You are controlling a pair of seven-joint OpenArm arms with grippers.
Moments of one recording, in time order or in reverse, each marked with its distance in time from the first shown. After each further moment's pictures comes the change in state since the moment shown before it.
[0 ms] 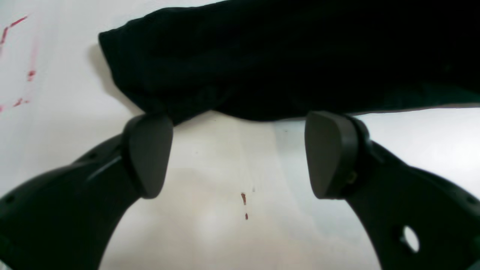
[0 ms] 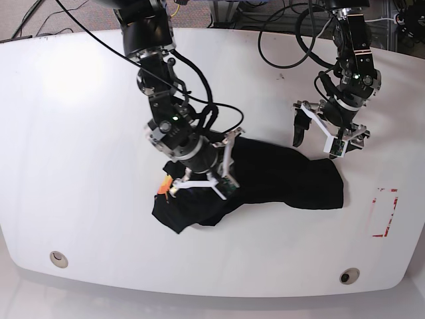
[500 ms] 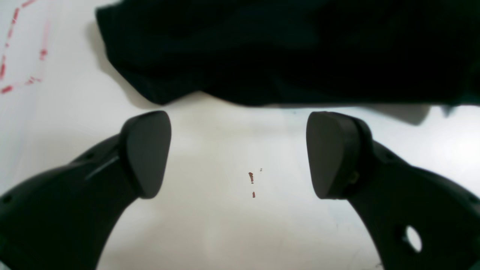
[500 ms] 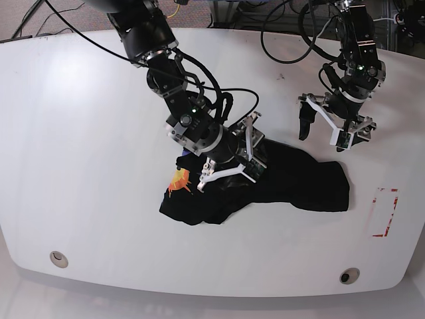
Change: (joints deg) left arm 2.6 0.2 -2.2 2.2 -0.3 0.0 0.6; right arm 0.5 2.8 -9.0 -1.3 2.3 -0.3 1.6
